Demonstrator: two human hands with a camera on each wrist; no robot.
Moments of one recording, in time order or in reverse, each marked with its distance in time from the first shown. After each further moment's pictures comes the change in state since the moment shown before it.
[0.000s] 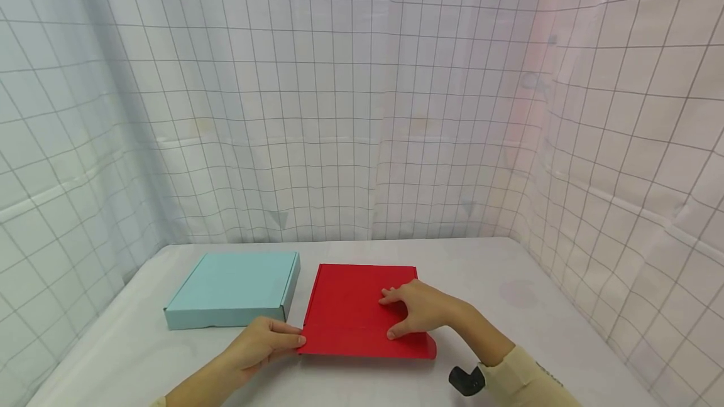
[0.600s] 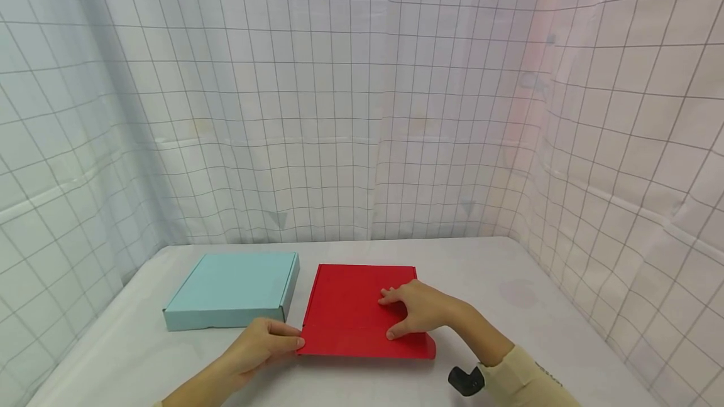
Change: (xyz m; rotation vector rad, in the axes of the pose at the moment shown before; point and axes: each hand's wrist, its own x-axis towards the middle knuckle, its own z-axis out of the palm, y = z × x) left_hand -0.005 0.003 0.000 -0.005 -0.016 0.003; right_hand 0.001 0.000 0.001 0.000 -0.001 0.007
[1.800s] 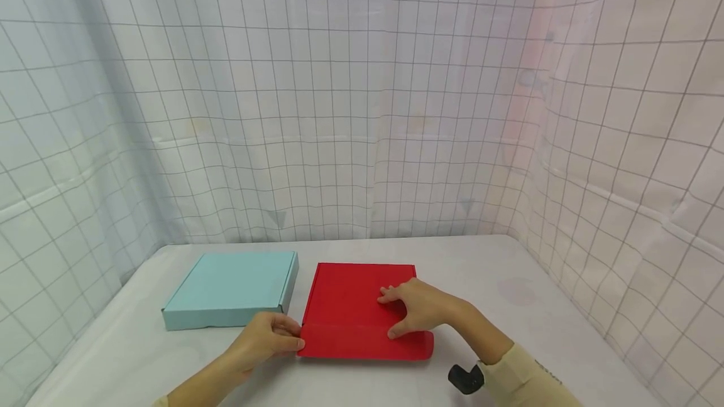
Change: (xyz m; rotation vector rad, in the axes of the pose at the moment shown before) left_hand 0.007 0.002 0.002 0.201 0.076 0.089; right_hand -0.001 -0.001 -0.001 -0.004 0.003 -0.012
